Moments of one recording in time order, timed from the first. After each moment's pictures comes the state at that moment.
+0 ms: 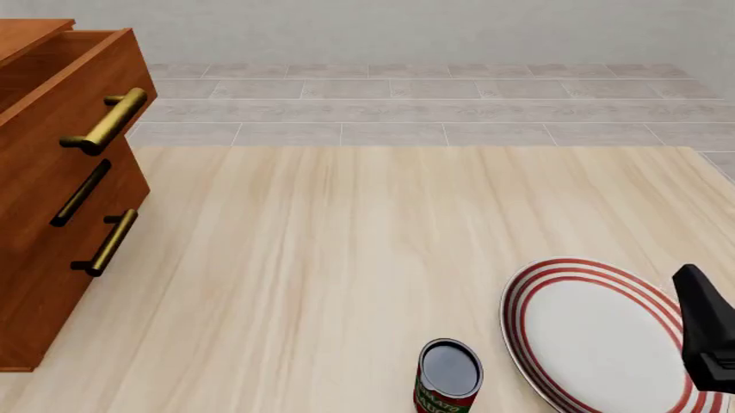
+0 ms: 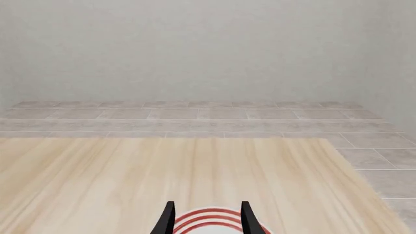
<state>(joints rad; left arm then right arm) 0.63 0.95 -1.05 0.21 -0.73 0.00 0.00 -0.08 0.08 0.00</state>
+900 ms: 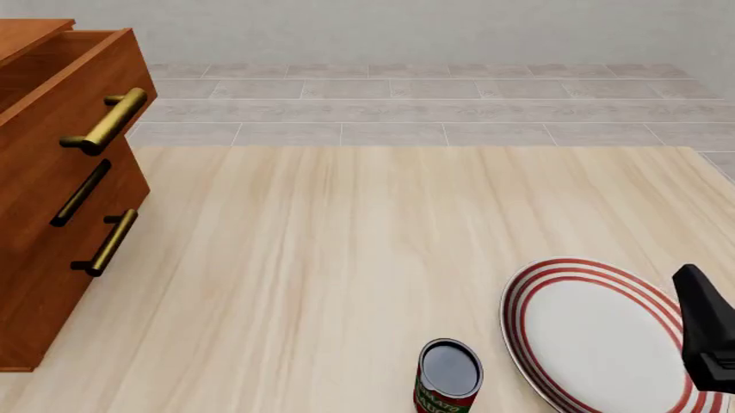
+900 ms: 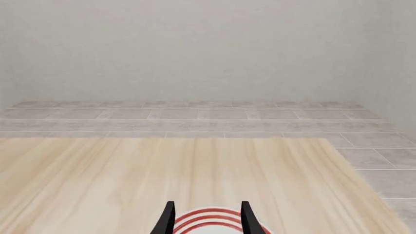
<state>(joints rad) 0.69 1.09 -1.10 0.18 -0.72 0.00 0.00 -0.08 0.08 0.00</state>
